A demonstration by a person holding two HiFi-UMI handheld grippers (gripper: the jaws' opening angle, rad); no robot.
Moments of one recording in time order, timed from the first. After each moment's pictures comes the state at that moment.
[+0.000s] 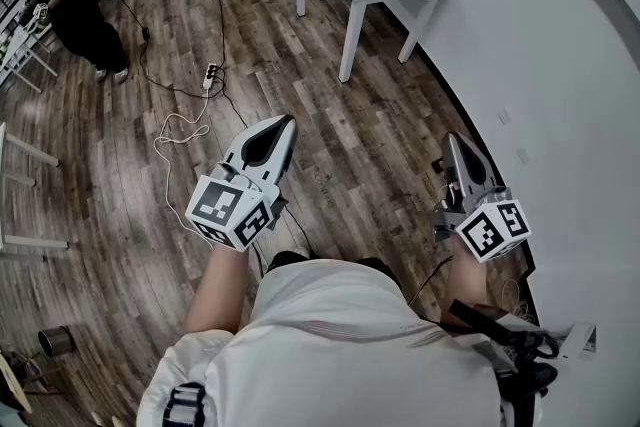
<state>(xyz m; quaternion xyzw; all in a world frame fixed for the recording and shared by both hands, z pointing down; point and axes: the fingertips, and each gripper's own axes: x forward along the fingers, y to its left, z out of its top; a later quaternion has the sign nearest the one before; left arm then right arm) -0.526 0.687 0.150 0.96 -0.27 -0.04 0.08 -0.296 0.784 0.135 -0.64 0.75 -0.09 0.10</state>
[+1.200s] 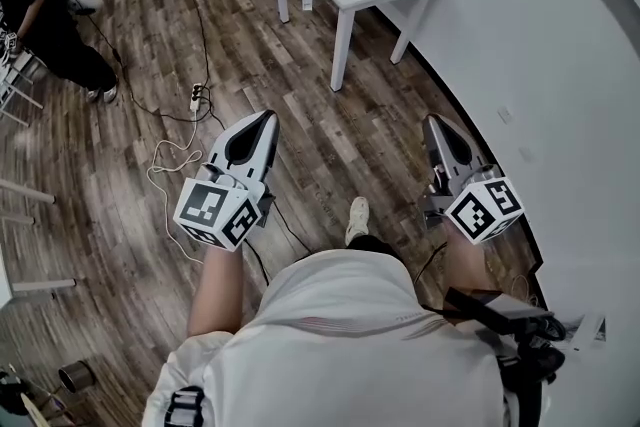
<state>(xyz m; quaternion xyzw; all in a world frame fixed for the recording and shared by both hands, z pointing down) -0.502 0.535 0.165 0.96 -0.27 -0.04 0.07 -0.280 0.629 0.156 -0.64 0.76 -0.10 0.10</state>
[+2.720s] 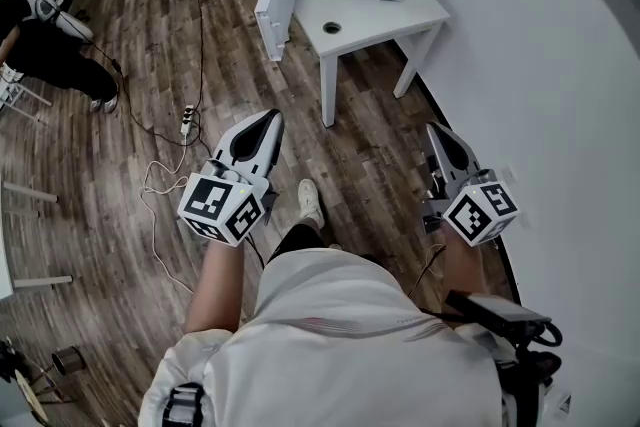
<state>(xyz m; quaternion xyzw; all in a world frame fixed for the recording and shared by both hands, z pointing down) -0.231 0.332 0.175 0.94 -0.32 -0.01 0.08 -0.007 0.408 0.189 -0.60 0.78 -0.15 0.09</state>
